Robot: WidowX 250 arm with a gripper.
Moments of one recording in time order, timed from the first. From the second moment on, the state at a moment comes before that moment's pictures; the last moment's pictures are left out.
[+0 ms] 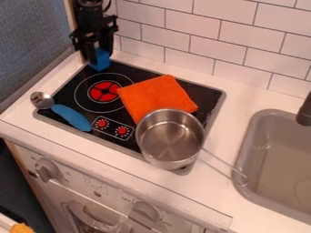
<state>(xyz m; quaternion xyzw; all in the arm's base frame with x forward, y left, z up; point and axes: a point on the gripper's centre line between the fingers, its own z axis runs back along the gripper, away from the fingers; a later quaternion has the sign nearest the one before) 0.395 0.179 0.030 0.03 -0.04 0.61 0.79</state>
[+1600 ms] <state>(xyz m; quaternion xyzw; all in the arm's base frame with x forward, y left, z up) 0.407 0.151 0.098 0.01 -0.03 0.55 0.83</state>
